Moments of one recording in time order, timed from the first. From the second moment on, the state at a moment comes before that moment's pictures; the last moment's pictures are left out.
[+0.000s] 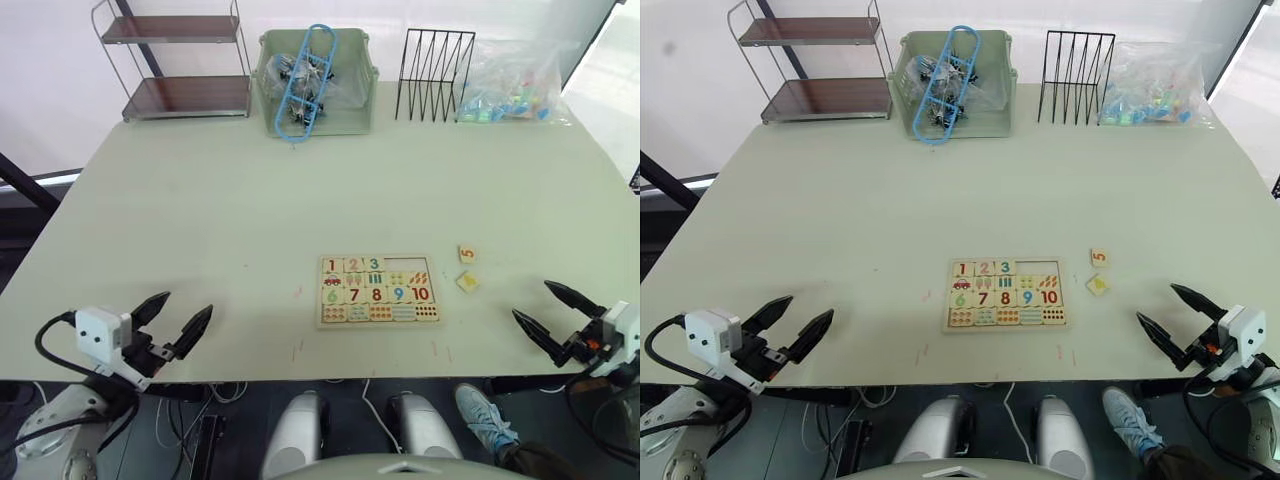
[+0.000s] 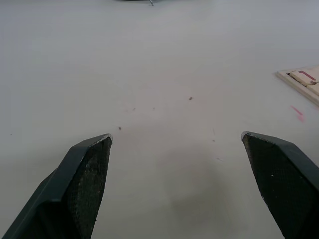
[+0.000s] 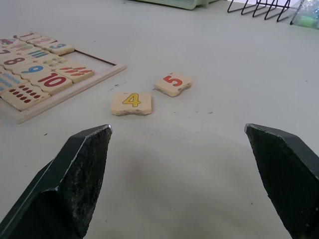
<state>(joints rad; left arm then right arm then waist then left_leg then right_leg) 0.43 0.45 0.51 -0.30 -0.51 0.18 -0.76 0.19 -0.54 -0.41 0.22 0.52 -0.29 1.09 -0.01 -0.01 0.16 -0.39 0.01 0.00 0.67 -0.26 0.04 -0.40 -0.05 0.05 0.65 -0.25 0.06</state>
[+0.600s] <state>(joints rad) 0.39 0.45 0.46 -0.26 -0.49 0.14 -0.76 0.19 -0.54 -0.40 0.23 0.44 -0.25 0.95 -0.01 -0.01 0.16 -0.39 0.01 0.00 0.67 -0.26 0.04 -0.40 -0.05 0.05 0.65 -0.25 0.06</state>
